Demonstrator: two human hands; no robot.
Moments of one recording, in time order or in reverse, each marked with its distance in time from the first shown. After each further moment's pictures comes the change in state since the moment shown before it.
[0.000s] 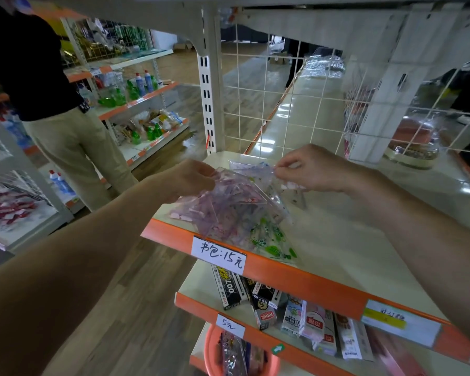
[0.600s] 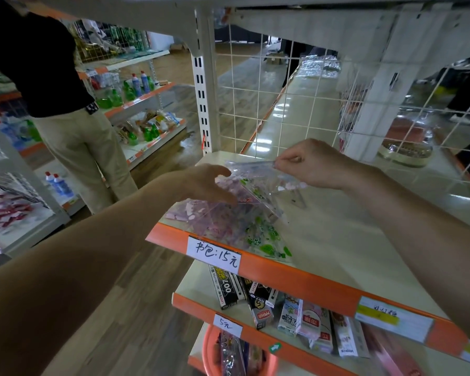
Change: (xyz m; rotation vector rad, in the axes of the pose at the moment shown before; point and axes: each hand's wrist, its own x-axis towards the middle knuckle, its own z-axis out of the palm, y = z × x) left_hand -0.002 0.024 0.016 0.321 -0.164 0.059; right_hand -0.003 0.005 -0.007 -0.078 0.084 -0.037
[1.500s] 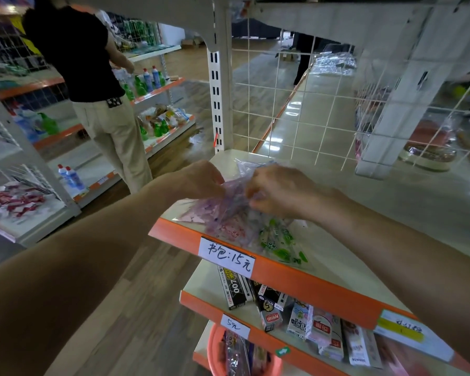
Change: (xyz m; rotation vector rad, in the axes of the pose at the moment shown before) left_hand 0.009 -0.030 -0.008 0.136 0.134 0.012; right_hand 0.013 -0.044 0.058 -0.373 -0.124 -0.316
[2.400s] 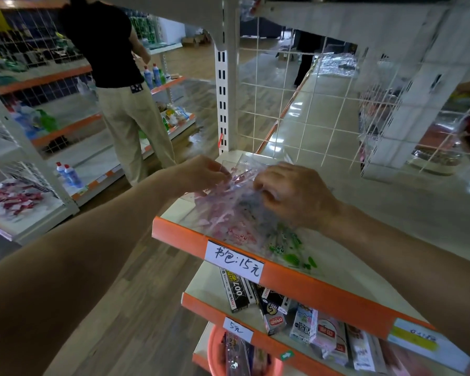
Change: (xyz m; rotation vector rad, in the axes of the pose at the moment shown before) left_hand 0.002 -0.013 -0.011 -0.375 -0.017 -0.030; right_hand -0.004 0.012 0.022 0.051 0.490 -0.230
